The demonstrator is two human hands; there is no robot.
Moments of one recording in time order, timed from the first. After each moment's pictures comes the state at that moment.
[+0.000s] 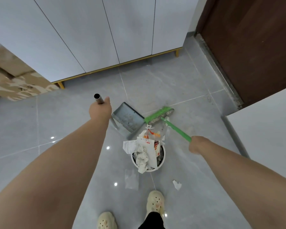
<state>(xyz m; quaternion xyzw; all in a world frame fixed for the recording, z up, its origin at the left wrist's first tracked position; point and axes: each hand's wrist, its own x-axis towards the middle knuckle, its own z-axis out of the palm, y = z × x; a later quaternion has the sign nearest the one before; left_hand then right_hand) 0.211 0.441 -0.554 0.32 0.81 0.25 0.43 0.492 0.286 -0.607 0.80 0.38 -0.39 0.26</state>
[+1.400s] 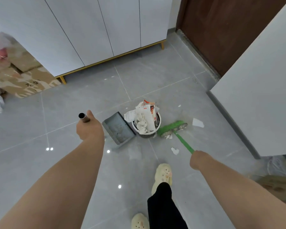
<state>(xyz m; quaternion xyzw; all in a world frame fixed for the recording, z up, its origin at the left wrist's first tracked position) 0.103 0.163 -0.524 0.30 0.83 0.34 0.34 0.388 -0.017 -0.602 0.78 0.39 -0.36 0.34</state>
